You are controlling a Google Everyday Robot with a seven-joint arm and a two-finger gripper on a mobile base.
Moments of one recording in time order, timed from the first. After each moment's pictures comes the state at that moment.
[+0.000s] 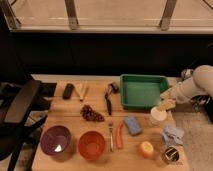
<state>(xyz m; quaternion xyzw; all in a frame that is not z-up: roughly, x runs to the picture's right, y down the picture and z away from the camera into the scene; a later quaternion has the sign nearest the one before) 0.311 0.079 0.751 -0.28 -0.14 0.31 0.90</state>
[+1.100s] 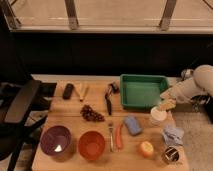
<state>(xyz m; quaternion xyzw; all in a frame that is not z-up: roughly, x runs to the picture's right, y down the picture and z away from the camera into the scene) 0.309 0.079 0.748 -0.29 -0.16 0.28 0.90</state>
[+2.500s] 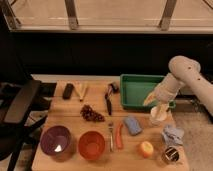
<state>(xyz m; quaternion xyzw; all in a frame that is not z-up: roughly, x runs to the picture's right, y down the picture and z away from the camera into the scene) 0.238 0.116 0.721 -0.39 -0.26 -0.12 0.88</state>
